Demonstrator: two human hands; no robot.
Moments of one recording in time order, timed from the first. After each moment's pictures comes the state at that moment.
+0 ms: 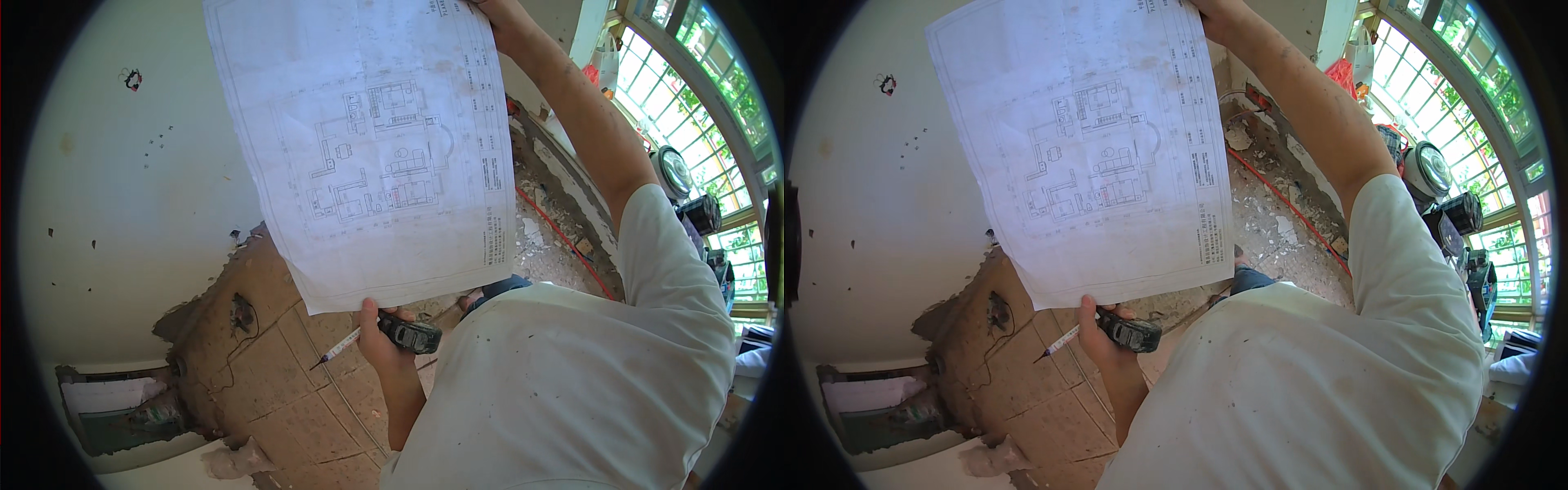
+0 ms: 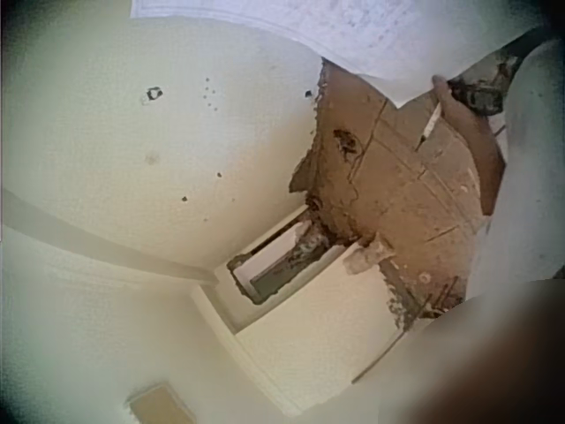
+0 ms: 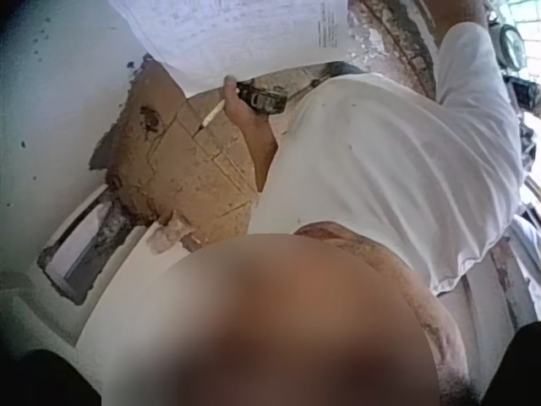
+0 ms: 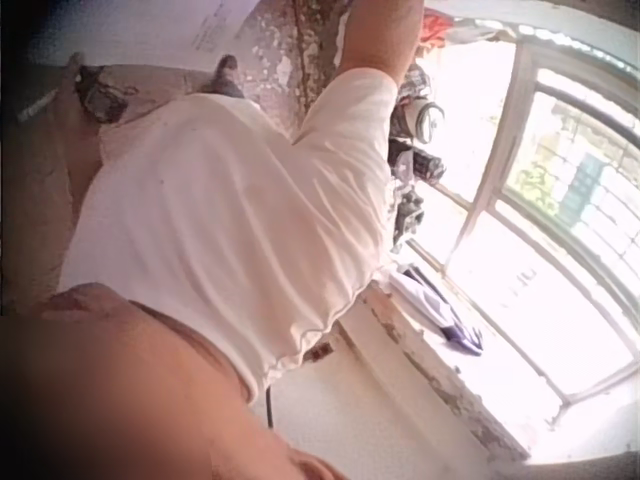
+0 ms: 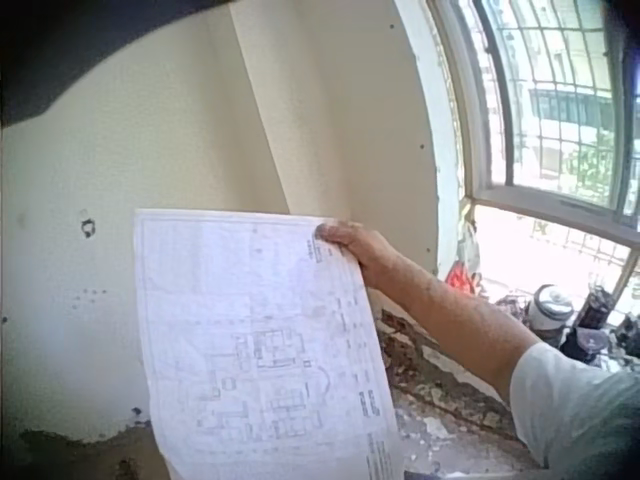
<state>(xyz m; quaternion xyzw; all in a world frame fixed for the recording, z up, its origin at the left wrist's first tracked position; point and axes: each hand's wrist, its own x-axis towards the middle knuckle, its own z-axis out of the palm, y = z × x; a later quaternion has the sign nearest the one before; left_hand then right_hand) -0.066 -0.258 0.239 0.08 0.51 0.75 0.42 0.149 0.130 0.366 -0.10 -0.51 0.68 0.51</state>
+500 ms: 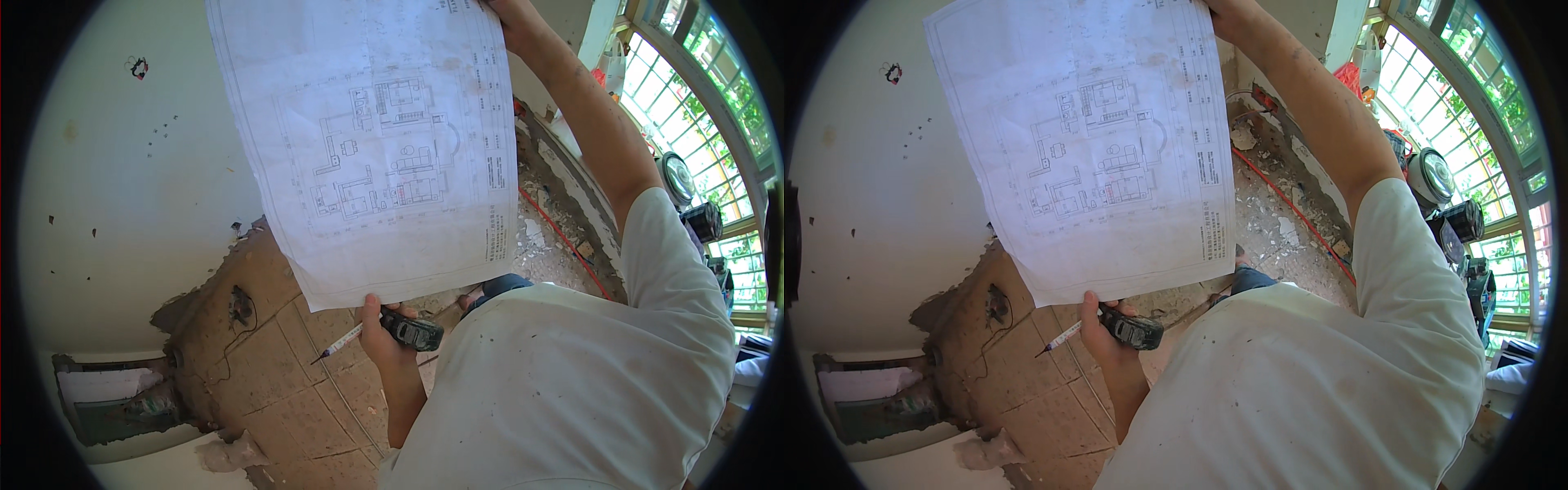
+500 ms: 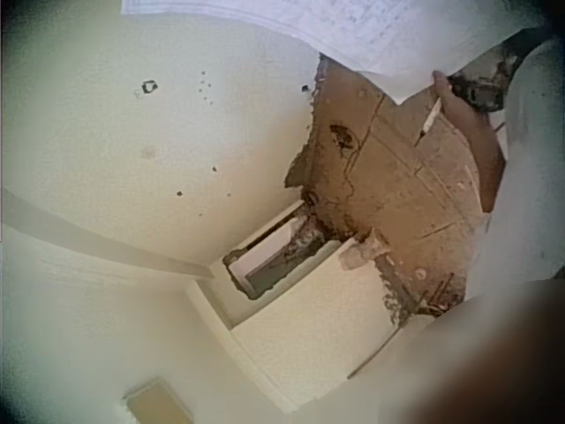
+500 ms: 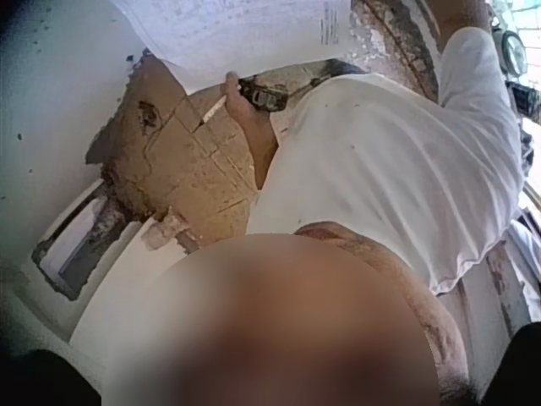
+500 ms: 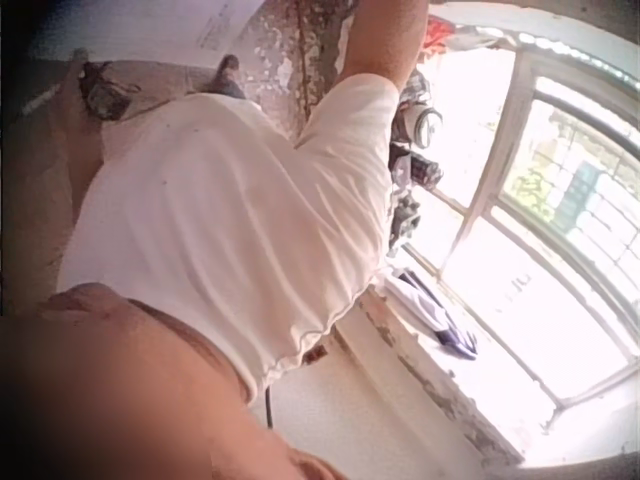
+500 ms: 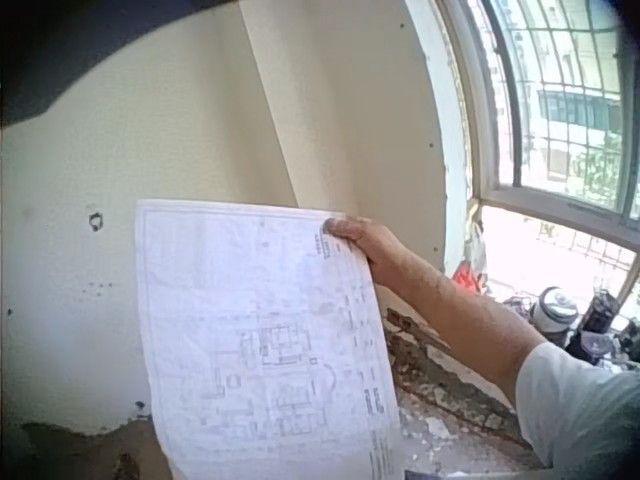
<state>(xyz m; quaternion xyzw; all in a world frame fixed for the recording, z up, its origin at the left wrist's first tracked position) -0.066 -0.259 0.237 0.07 0.51 0.75 0.42 0.151 0.133 0.369 0.03 -0.50 0.74 0.44</state>
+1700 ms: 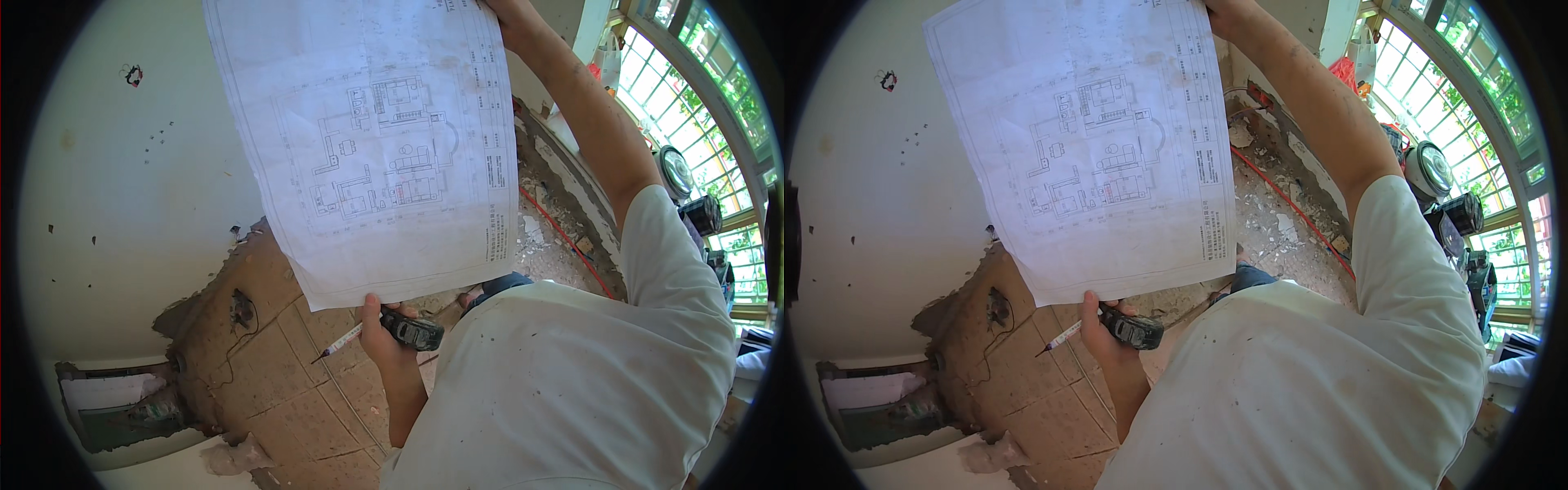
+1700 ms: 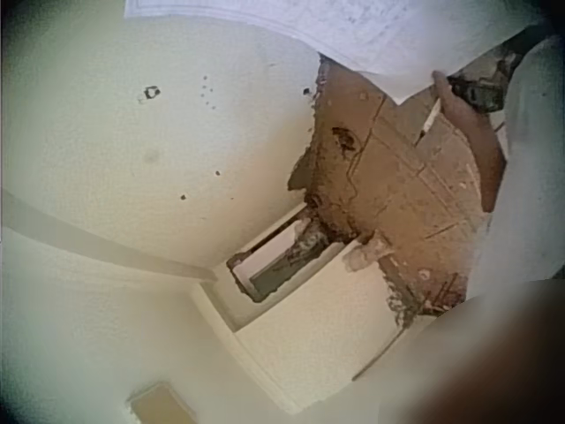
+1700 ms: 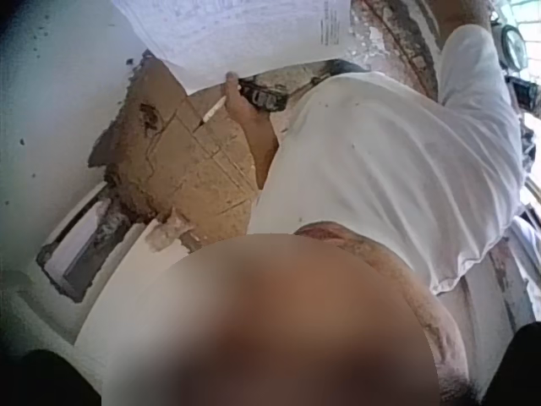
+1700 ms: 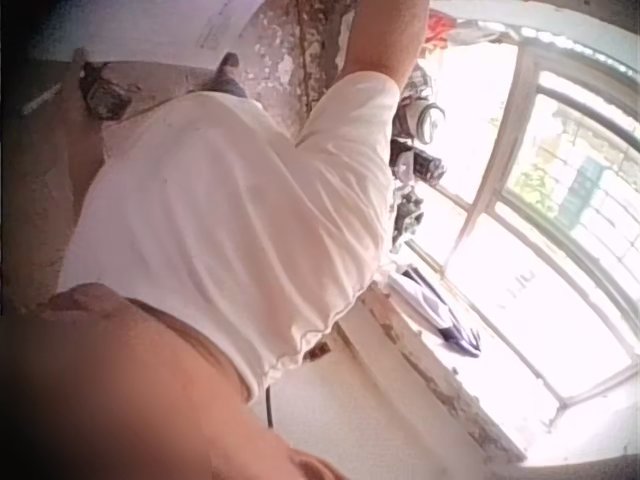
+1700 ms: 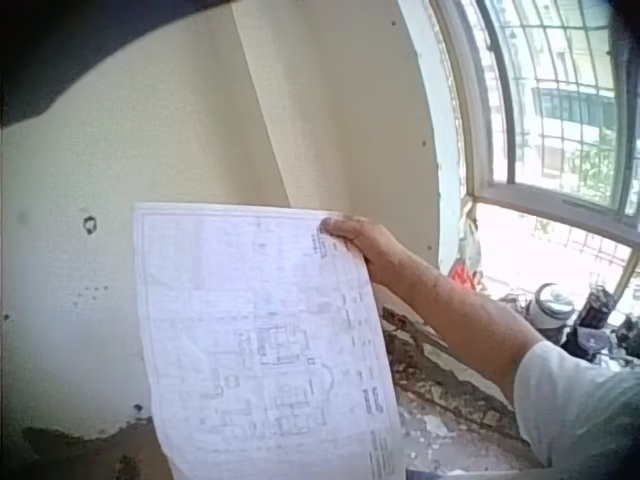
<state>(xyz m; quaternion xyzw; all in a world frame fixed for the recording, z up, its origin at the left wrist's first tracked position) -0.065 -0.258 0.241 0.07 0.52 0.74 0.42 0.150 0.116 0.377 -0.18 -0.49 0.67 0.53</state>
